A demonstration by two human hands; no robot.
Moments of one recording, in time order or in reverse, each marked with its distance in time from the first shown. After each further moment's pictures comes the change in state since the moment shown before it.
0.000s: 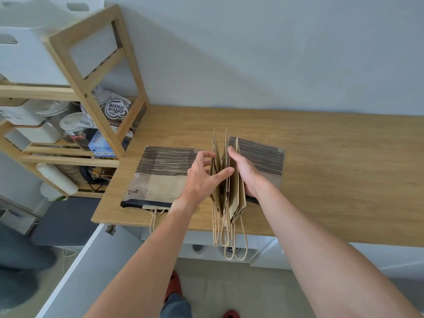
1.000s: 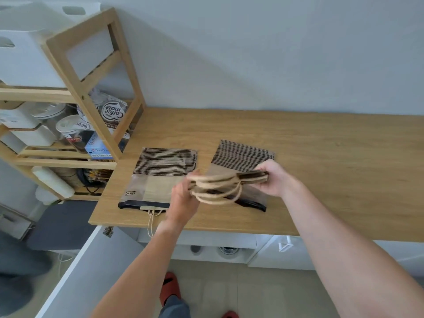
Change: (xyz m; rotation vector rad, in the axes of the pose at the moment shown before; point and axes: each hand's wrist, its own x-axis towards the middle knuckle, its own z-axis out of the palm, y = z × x) left_hand -0.030 -0.051 -0.014 0.144 0.072 0.169; right_hand -0.016 0.006 -0.072 0.307 0.089 0.197
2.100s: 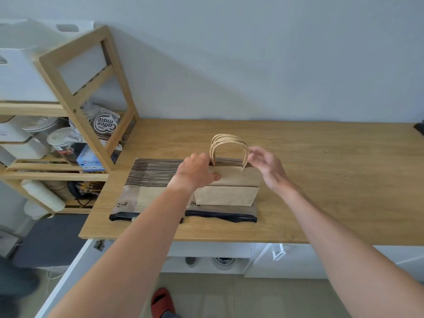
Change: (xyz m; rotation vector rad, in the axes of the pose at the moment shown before) left_hand 0.084 0.086 0.004 0.657 -0.327 -0.008; right_hand -0.009 -0.018 -0.018 -0.638 -0.013 -0.763
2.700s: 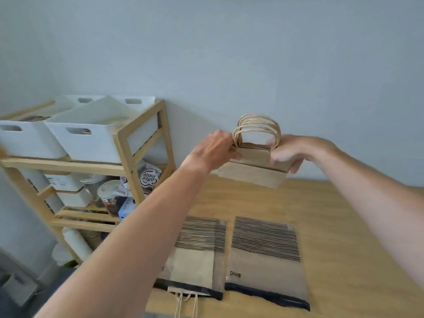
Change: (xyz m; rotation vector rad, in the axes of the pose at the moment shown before) left_hand 0.073 -0.027 -0.202 0.071 0.307 0.276; right_hand 0.126 -0.230 -0.009 -0.753 -0.291 0.147
